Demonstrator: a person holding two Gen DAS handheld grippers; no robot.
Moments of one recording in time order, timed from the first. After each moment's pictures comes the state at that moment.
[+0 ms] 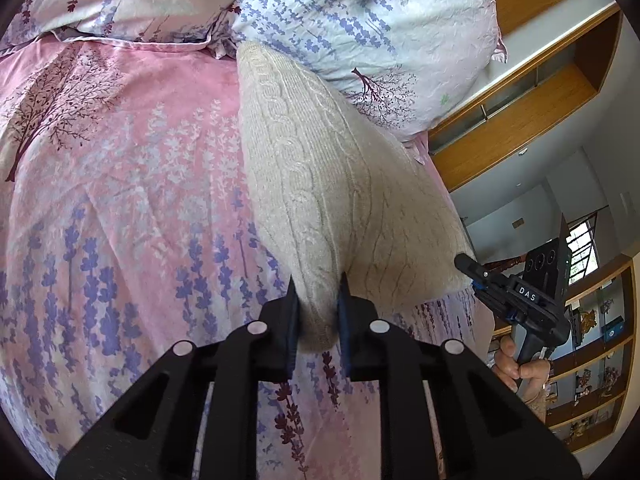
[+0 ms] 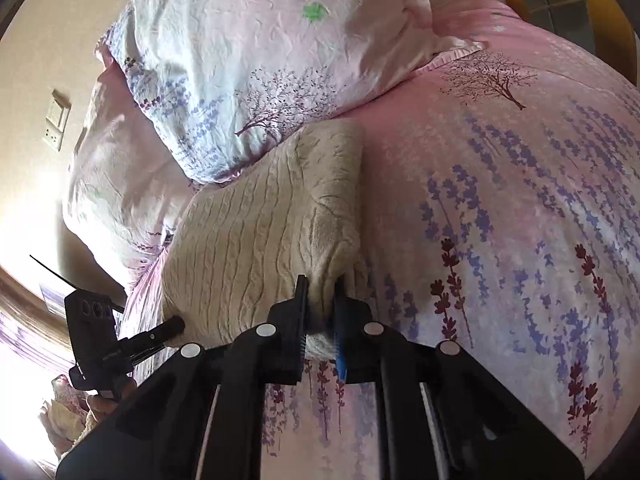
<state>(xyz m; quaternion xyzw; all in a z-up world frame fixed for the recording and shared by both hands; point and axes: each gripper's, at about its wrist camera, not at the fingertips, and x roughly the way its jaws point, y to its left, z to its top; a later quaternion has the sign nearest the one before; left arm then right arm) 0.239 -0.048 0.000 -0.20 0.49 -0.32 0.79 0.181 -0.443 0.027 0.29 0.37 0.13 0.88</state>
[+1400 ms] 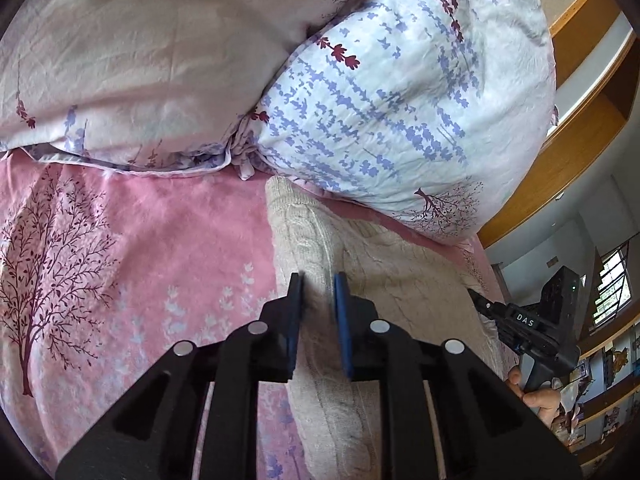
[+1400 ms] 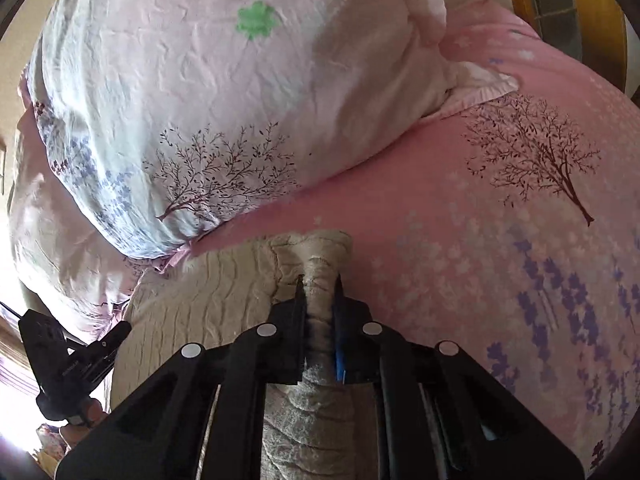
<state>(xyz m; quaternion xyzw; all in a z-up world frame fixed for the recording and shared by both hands) 0.340 -0.061 0.018 -0.19 0.44 -0.25 0.84 0.314 -0.456 0.023 0.28 0.38 0.06 0.88</state>
